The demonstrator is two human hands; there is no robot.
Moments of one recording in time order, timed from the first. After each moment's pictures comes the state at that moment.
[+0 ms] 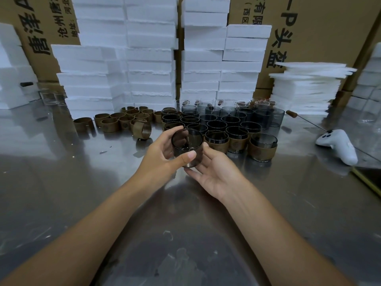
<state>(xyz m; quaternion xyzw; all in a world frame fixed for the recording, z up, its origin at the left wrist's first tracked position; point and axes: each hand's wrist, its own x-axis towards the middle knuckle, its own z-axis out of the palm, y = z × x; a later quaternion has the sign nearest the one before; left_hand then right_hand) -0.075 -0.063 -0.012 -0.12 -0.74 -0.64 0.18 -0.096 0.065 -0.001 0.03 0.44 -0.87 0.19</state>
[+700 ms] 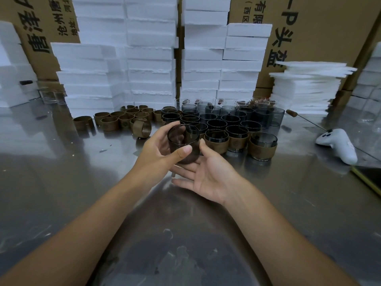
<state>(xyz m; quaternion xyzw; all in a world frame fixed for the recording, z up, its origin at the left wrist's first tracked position) -0.069 -0.066 -0.005 -0.11 -0.72 -0.66 0.18 -0.090 0.065 -0.002 -0.02 0.49 -0.81 0.30</state>
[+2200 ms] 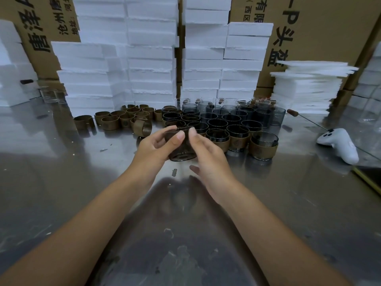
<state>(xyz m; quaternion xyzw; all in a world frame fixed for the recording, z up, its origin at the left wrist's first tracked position) -0.080 -0.073 -0.008 -0.06 -0.65 -0.74 0.15 -0.088 0.056 -0.004 -0.12 0.65 -0.75 0.07</state>
